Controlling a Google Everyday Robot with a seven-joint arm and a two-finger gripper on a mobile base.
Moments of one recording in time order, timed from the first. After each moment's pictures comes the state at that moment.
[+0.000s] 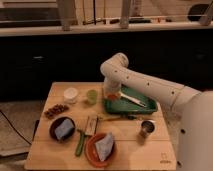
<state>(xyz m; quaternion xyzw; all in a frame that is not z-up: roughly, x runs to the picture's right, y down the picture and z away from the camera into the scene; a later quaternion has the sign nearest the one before) 0.042 0.043 0.823 -0.18 -0.21 -0.65 0.71</state>
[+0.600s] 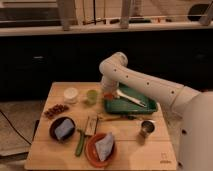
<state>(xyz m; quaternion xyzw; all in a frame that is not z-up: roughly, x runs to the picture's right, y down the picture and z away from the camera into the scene) 0.021 0.036 0.812 -0.15 -0.23 -0.67 0.69</state>
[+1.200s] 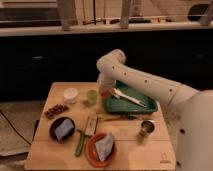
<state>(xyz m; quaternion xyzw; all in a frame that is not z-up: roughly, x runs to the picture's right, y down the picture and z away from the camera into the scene) -0.010 0.022 0.805 -0.13 -0.25 -0.70 0.66</state>
